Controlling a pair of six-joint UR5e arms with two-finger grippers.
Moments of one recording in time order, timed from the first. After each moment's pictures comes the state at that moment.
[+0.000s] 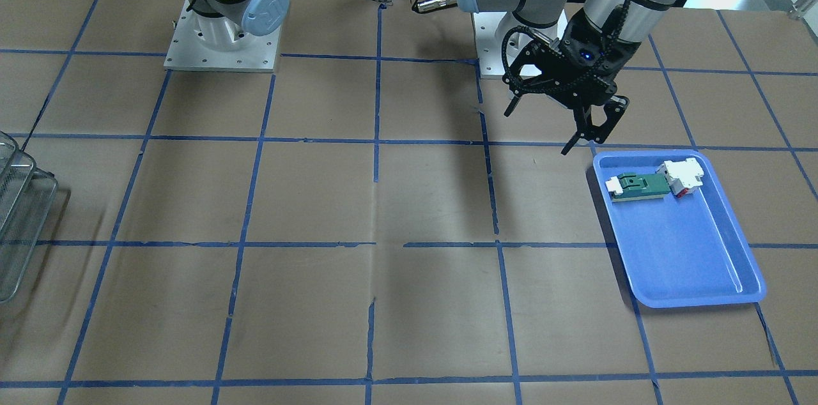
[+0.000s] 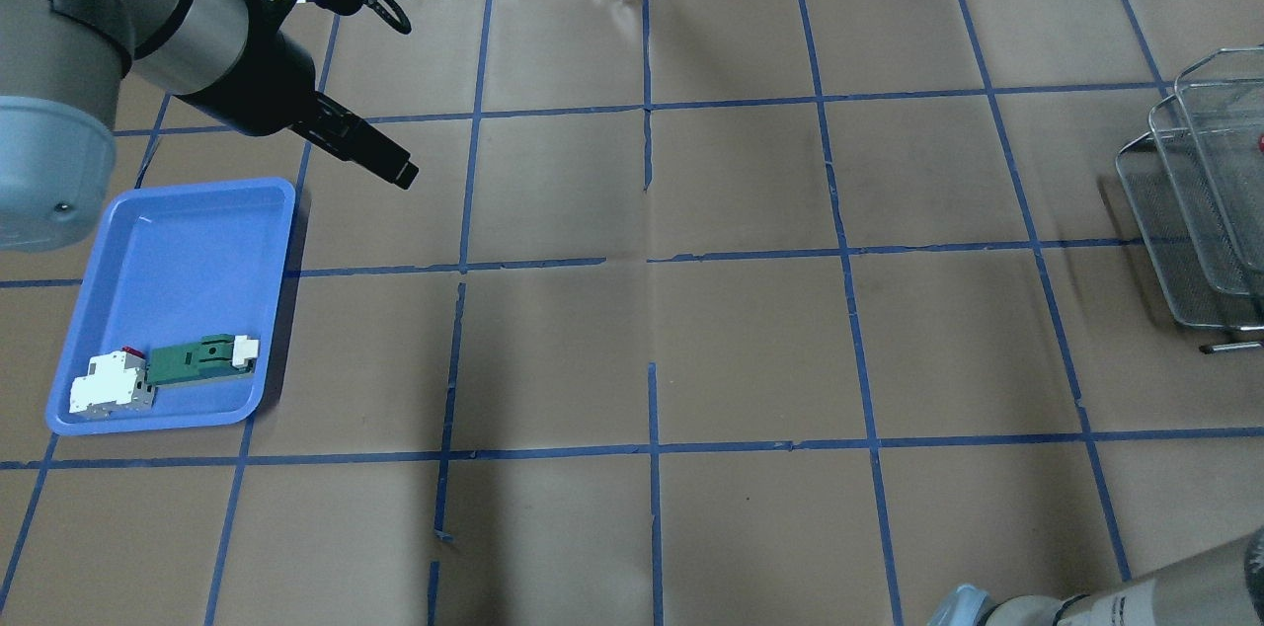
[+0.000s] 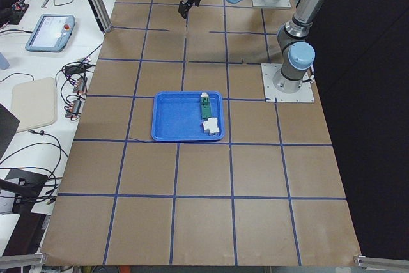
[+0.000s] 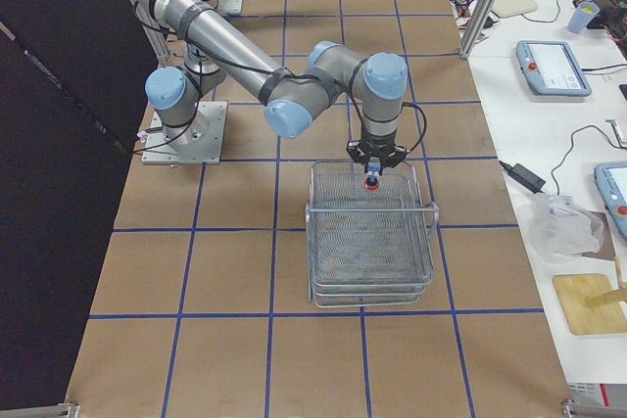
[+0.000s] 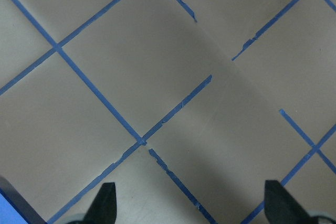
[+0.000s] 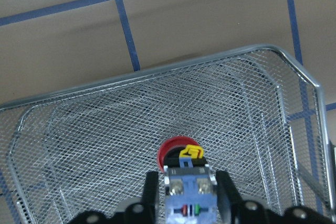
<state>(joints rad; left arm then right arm) -1.48 -1.50 -1.74 -1.34 1.38 0.58 0.89 -1.27 1.49 -1.88 -1.54 -2.02</state>
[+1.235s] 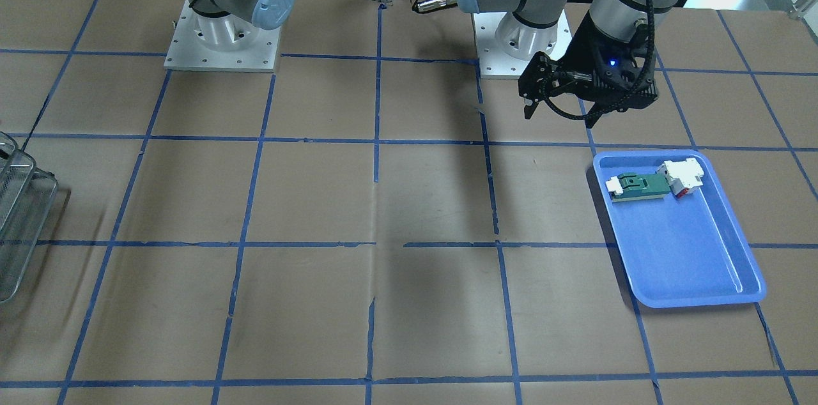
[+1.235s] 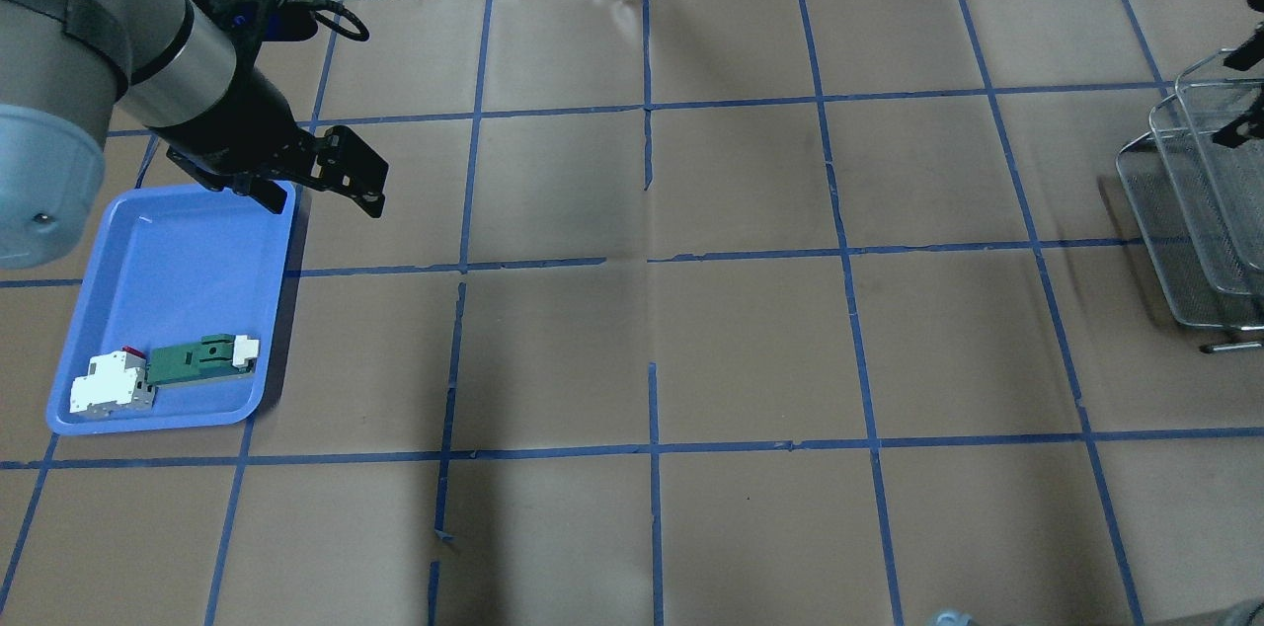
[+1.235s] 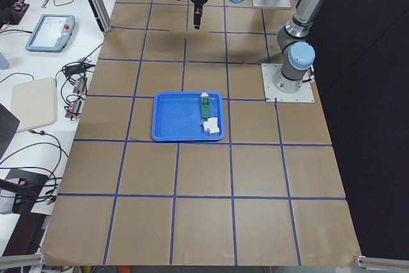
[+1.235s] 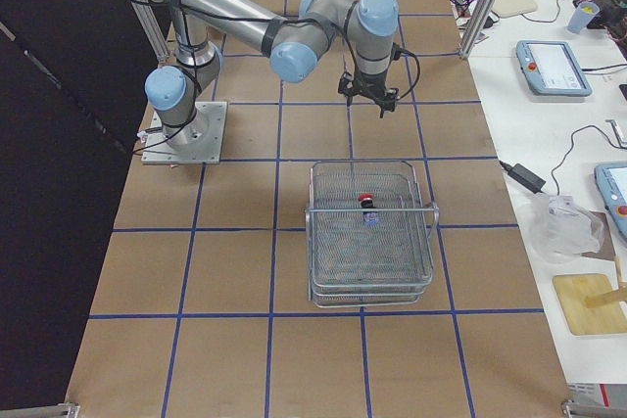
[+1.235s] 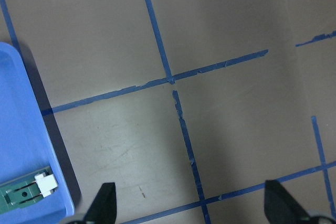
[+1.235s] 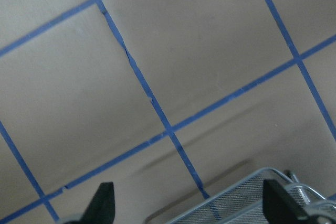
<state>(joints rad) -1.48 -1.49 -1.73 -1.47 1.49 0.14 1.16 -1.45 1.62 -1.77 -1.49 -1.46</state>
